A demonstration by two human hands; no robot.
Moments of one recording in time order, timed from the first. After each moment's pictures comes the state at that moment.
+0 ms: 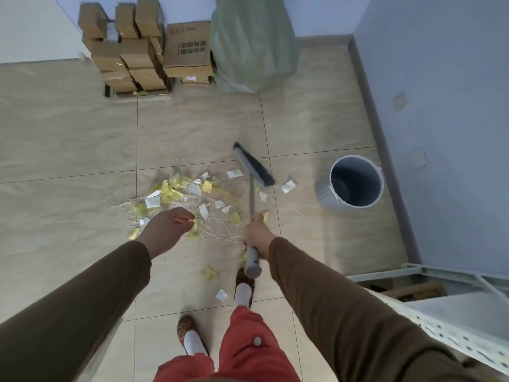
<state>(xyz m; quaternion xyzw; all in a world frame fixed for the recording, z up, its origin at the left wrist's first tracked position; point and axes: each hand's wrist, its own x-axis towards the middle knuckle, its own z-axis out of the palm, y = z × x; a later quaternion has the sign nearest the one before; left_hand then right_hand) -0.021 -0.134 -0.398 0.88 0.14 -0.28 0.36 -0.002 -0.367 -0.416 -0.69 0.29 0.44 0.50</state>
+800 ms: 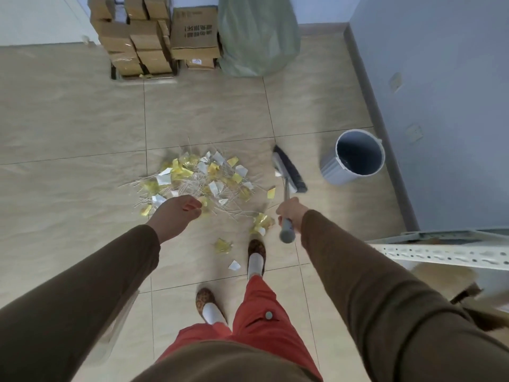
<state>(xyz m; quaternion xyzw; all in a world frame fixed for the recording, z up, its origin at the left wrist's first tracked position) -0.137 -0.069 -0.396 0.87 0.11 -0.28 0.39 -0.101 -0.371 -0.424 -0.75 0.30 0.40 0.43</state>
